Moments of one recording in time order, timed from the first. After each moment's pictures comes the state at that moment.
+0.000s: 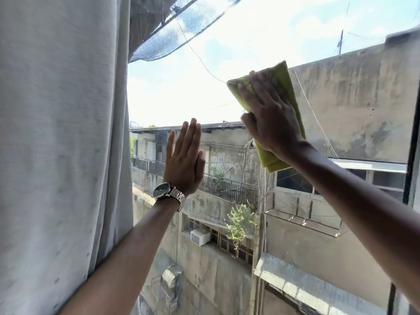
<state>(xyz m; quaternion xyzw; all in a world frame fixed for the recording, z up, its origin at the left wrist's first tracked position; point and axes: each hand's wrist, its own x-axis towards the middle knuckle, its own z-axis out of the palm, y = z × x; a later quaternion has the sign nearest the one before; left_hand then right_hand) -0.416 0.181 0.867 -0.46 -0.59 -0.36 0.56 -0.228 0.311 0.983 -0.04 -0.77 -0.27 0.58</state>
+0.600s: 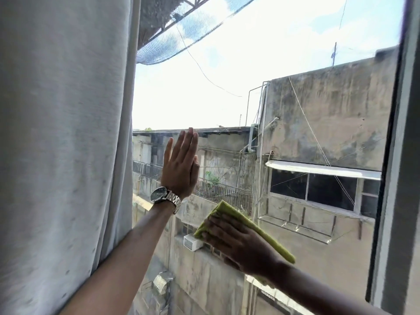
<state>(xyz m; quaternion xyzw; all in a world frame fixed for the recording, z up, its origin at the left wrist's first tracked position) -0.417 0.181 0.867 -0.46 -0.59 -0.36 0.56 -0.220 0.317 0.755 0.12 -0.82 -0.47 0.30</state>
